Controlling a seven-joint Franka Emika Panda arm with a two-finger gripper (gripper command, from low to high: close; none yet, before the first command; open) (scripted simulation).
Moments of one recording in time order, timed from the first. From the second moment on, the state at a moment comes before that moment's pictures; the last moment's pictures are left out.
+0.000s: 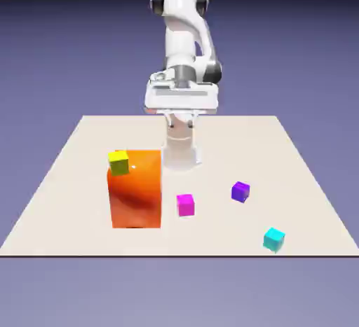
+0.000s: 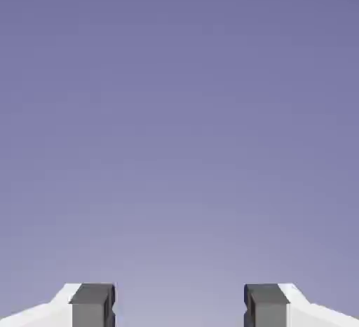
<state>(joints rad) 0.03 -0.53 0.01 -2.78 -0.01 3.01 0.73</state>
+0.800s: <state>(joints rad) 0.32 0.34 0.13 -2.11 -0.14 2.48 0.61</state>
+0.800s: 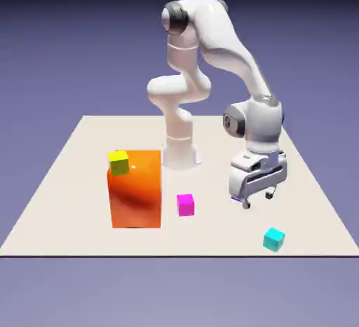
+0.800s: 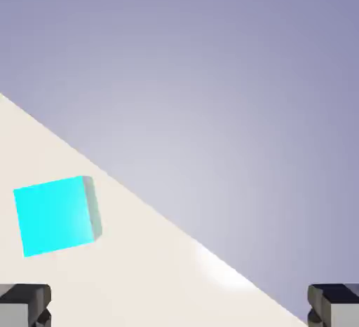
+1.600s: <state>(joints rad) 0.31 0.31 0.29 -2.22 -0.04 2.40 0.68</state>
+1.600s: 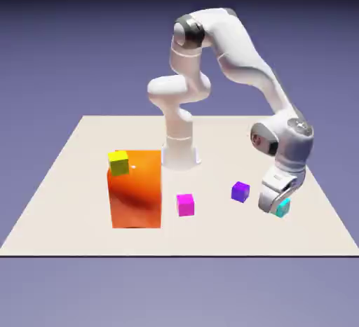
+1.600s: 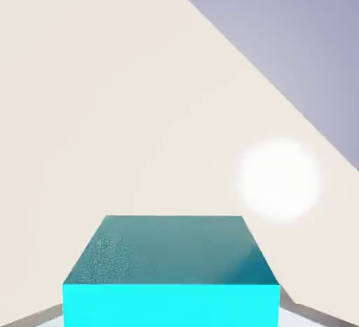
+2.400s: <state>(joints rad) 0.23 0.02 0.49 -2.82 0.07 2.71 1.05</state>
